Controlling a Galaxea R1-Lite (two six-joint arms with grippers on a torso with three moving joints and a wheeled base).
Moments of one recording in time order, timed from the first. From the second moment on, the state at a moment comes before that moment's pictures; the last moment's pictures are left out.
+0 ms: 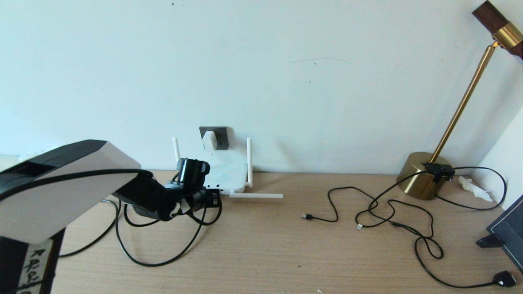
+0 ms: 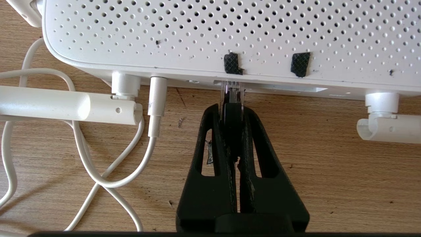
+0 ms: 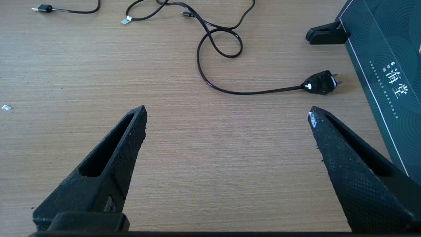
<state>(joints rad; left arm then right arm) -0.29 2.27 -1.19 -0.44 0.25 -0.17 -0.07 0.28 -0.01 0.02 -0.02 0.00</state>
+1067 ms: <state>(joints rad) -0.28 2.28 -1.21 -0.43 0.25 -0.16 -0.07 0.28 -0.01 0.02 -0.02 0.01</state>
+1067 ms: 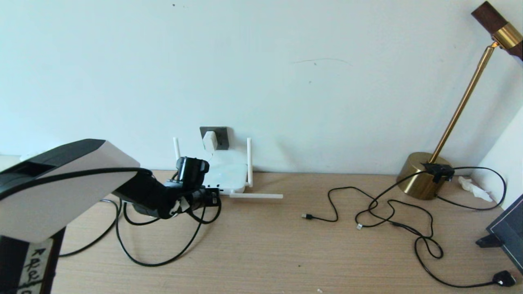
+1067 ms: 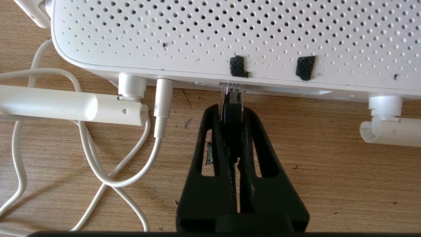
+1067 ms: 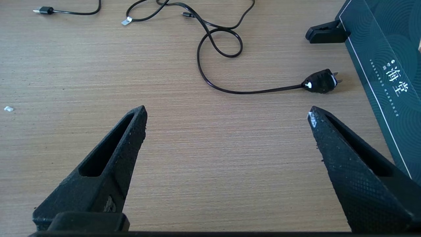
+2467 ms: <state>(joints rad) -0.29 2.27 -1.21 -0.44 0.25 -0.15 -0.07 0.28 -0.01 0.02 -0.02 0.01</state>
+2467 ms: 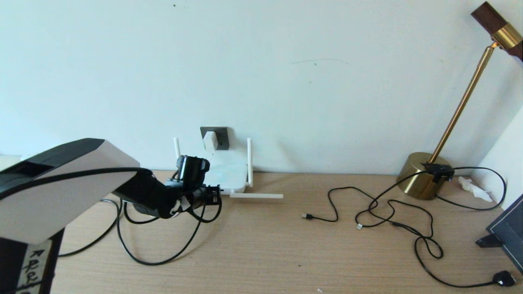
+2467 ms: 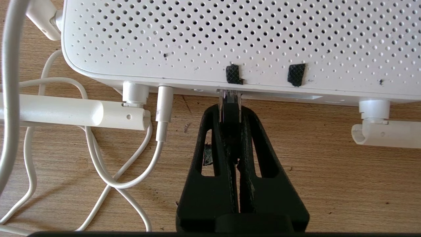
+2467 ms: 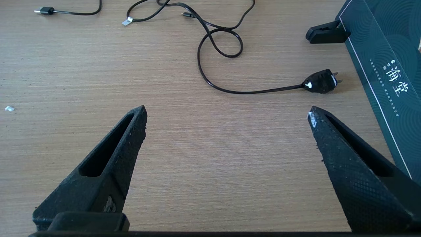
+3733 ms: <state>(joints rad) -0.29 2.28 -1.20 -0.44 0.25 -0.15 -0.07 0.28 -0.01 0.02 -0.02 0.01</state>
